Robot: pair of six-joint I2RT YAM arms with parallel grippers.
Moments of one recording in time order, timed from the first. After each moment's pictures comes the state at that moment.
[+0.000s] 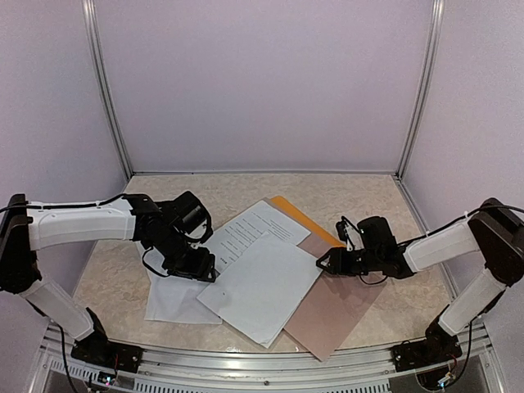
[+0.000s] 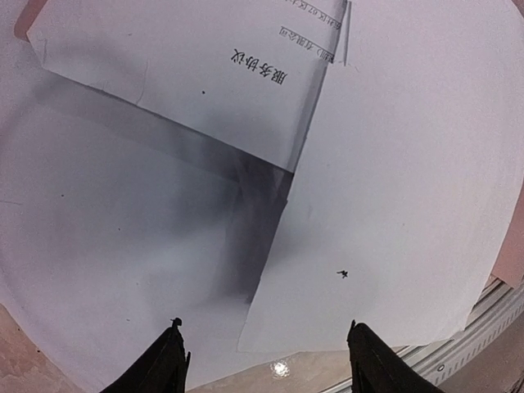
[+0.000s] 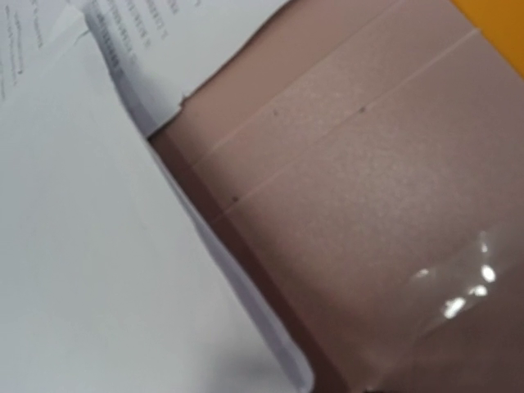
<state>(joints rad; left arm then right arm) -0.82 1.51 1.04 -0.79 0.10 -0.54 0.59 1.55 0.51 0.33 -0.27 0.59</state>
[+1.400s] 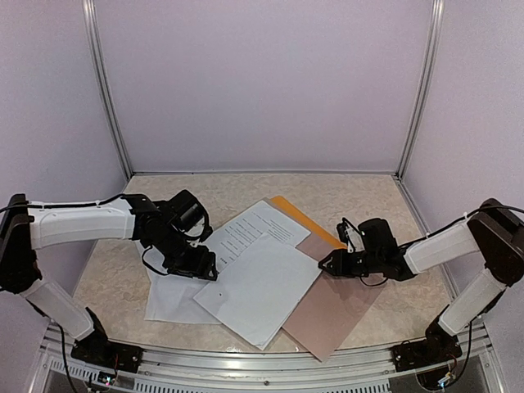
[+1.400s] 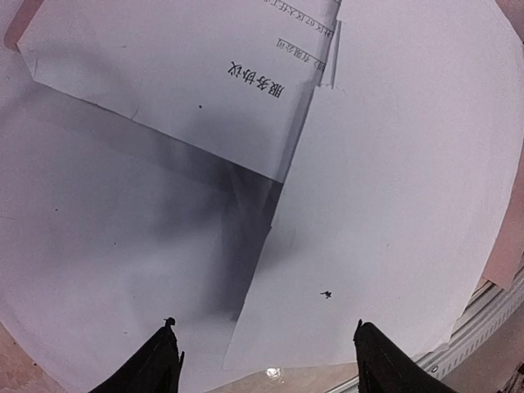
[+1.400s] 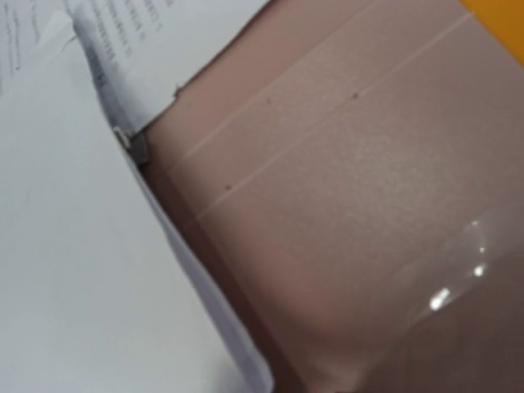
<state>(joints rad) -0.79 1.51 1.03 -0.76 0.12 -0.52 0.59 1.56 0.49 0.37 -0.28 0.60</state>
